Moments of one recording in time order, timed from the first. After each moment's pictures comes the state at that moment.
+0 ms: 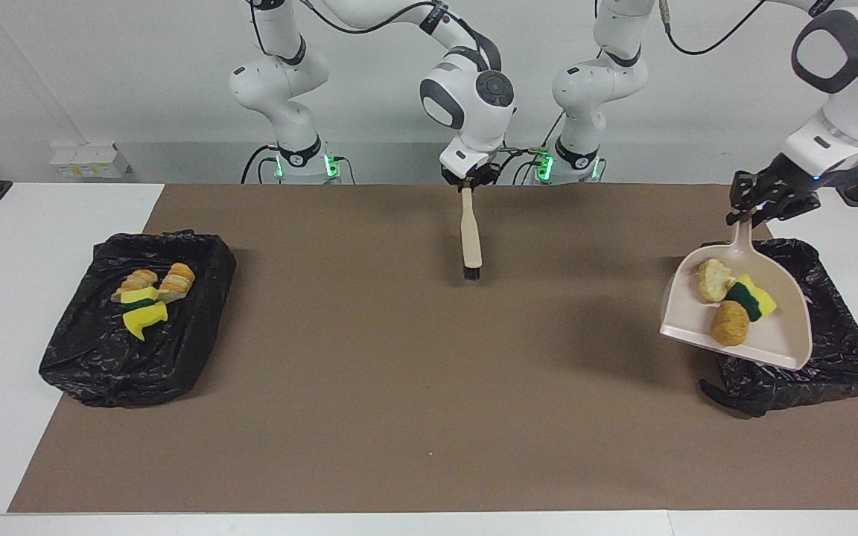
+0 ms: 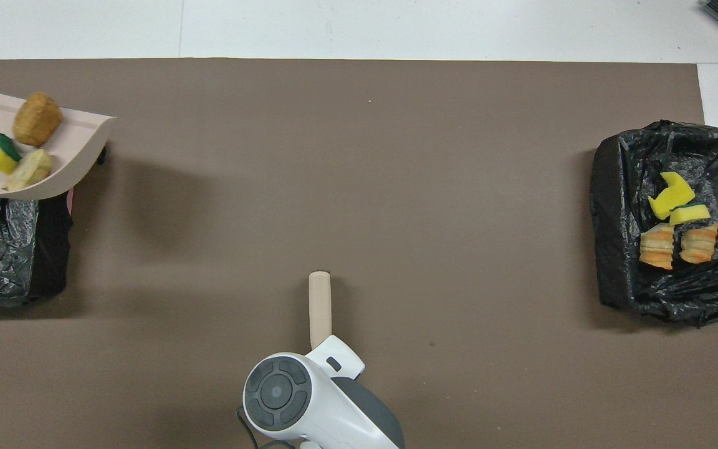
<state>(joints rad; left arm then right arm) 0.37 0.04 -0.12 -1.61 -0.09 1.56 0.52 0.61 0.17 0.36 -2.00 0.14 1.95 0.88</state>
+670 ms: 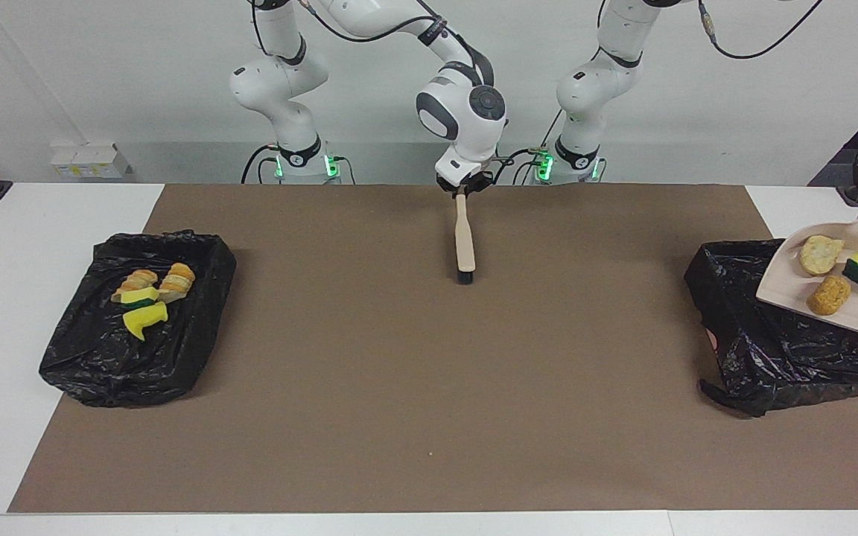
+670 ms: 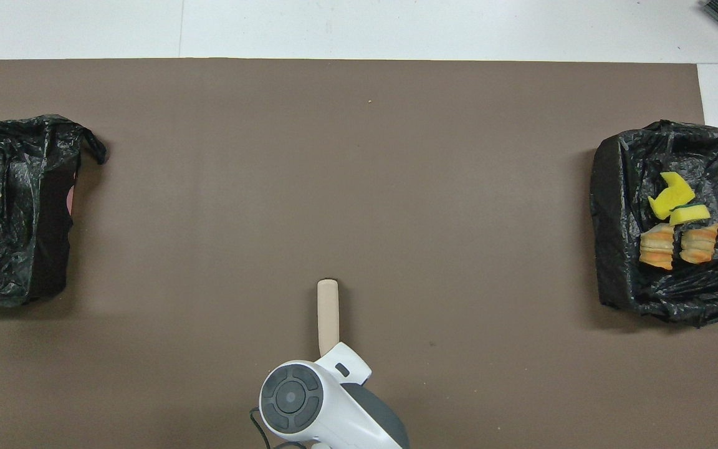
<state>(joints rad) 0.56 0.11 -0.11 -1.55 0.33 1.70 1.10 0.61 0.17 0.36 -2.09 0.14 2.03 0.88</state>
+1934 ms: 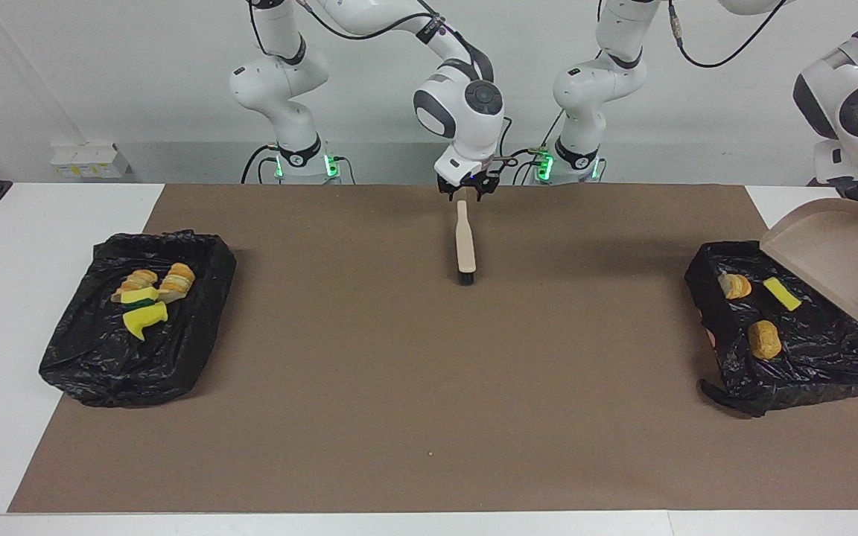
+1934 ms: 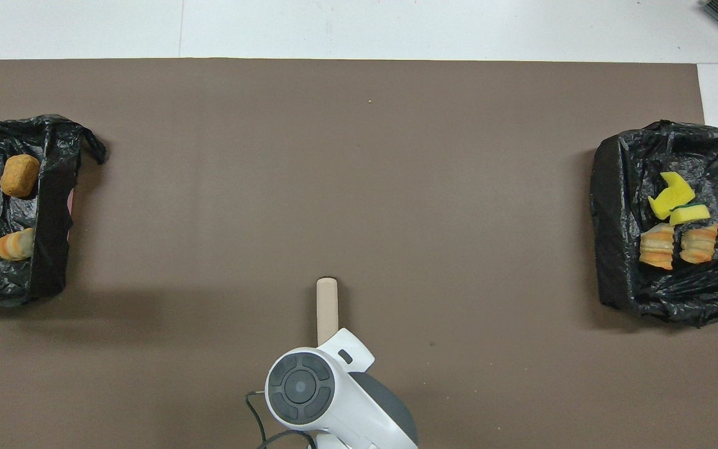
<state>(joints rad) 0.34 0.09 -0.14 -1.68 0.98 1.69 1.22 0.57 0.15 0.34 -2.05 0.14 2.06 0.88</state>
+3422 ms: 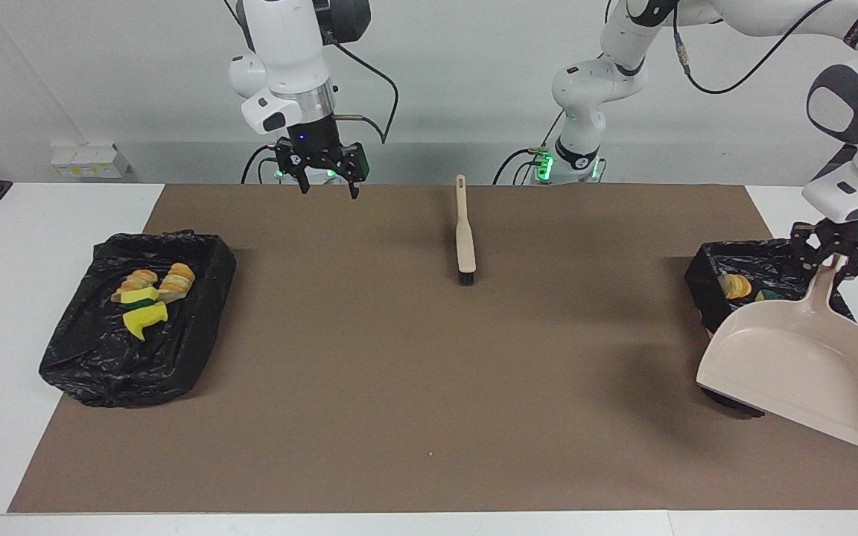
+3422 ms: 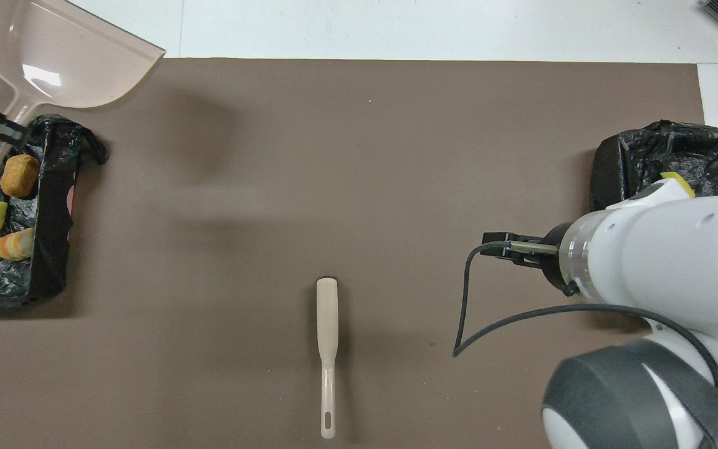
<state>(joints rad) 0.06 0.25 -0.16 -1.43 0.20 1.80 0.30 -0.03 -0.19 0.33 -1.89 0.04 1.83 0.51</state>
